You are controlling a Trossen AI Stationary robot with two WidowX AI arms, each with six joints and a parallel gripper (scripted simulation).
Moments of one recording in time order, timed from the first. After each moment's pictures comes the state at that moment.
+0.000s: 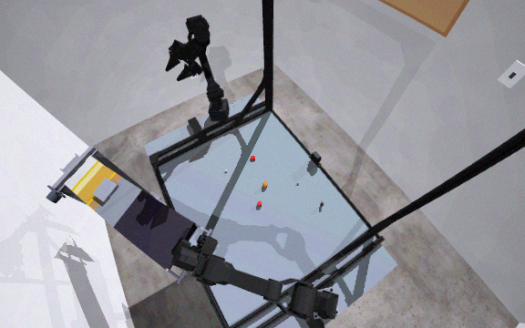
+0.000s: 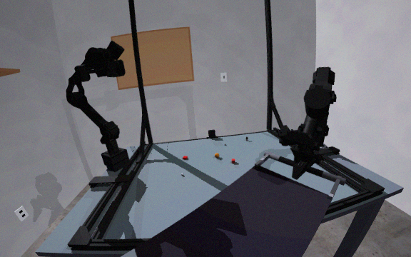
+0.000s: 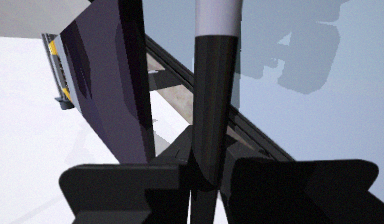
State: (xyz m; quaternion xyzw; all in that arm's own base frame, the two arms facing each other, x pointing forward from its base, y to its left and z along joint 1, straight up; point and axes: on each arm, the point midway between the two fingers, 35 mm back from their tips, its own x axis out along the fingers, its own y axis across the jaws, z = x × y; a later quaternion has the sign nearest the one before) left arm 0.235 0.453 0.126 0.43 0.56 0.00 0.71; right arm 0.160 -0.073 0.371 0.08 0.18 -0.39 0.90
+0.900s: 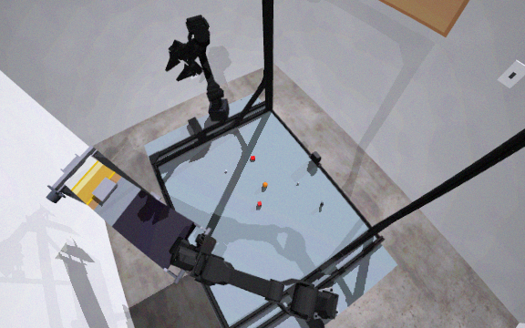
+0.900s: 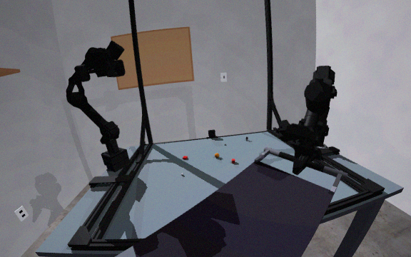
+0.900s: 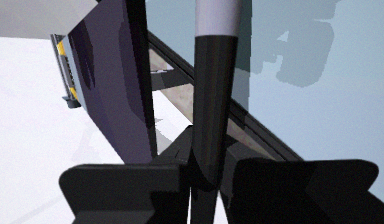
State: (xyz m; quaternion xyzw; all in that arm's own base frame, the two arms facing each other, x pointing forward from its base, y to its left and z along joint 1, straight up) left arm 0.236 0.455 0.142 0.43 0.56 0.01 0.71; right arm 0.160 -0.074 0.371 0.08 0.18 -0.39 0.90
